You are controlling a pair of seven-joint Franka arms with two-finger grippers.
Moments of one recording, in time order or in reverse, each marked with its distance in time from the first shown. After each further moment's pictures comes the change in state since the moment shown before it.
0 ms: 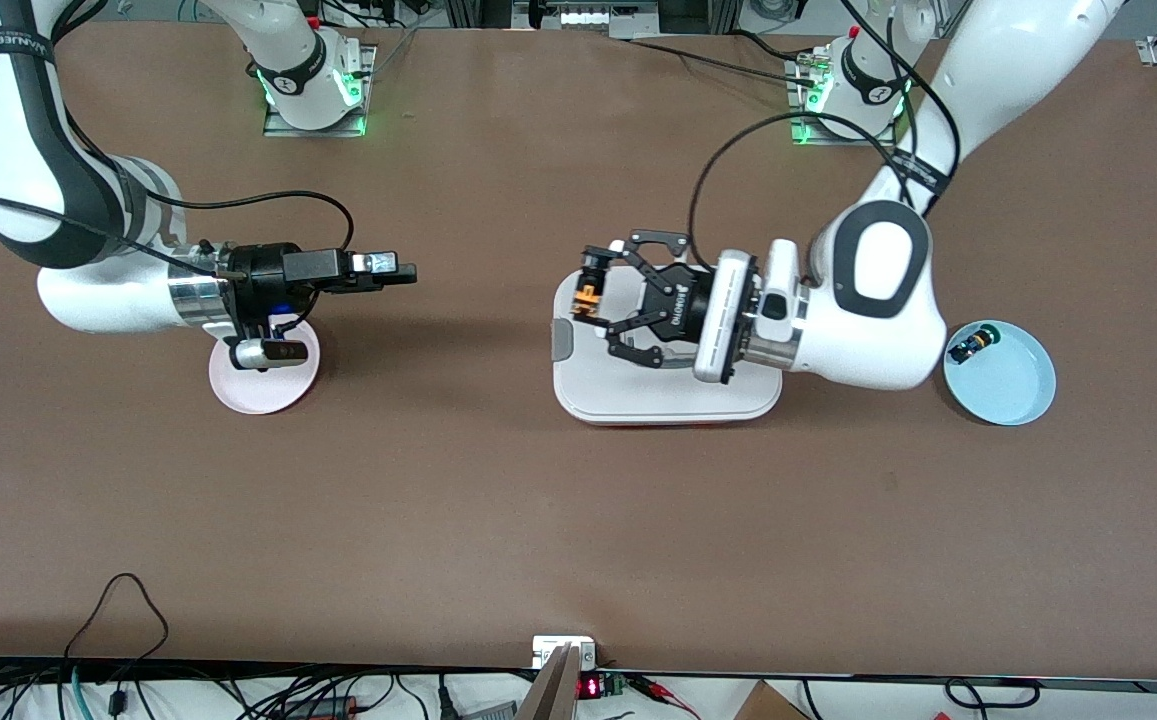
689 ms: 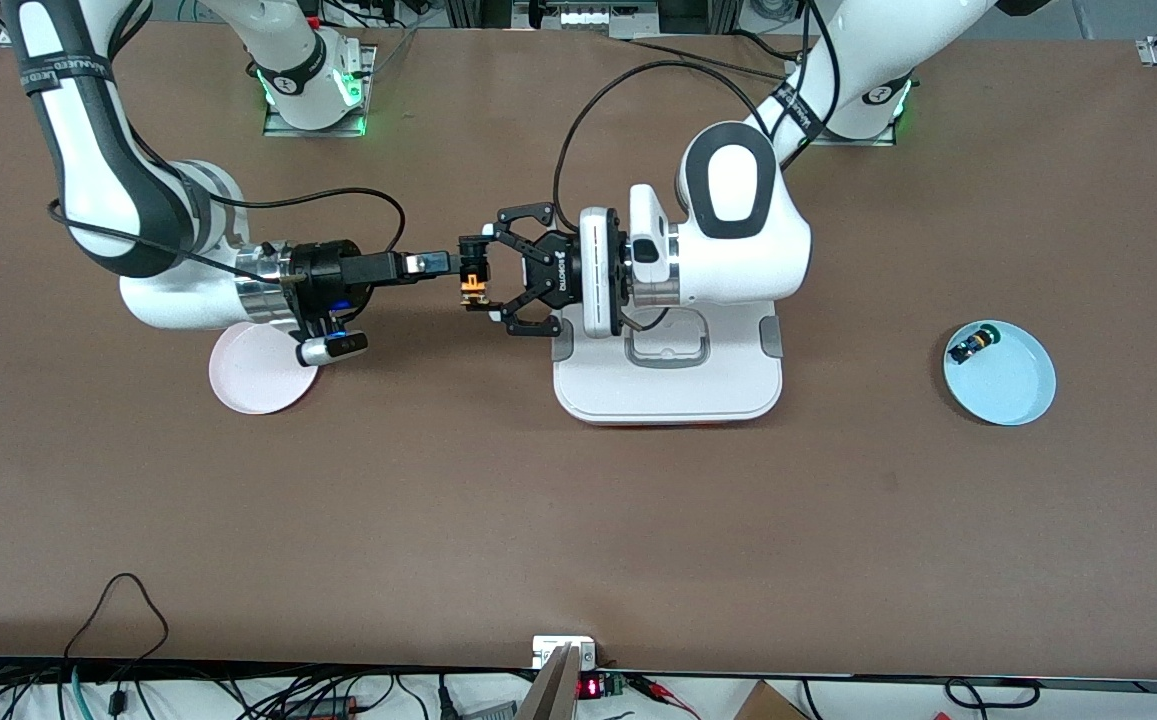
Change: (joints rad) left arm -0.213 0.000 -0.030 -0.003 -0.236 0.412 0.052; right arm 0.048 0.027 0.051 -0.035 0.094 0.060 0.042
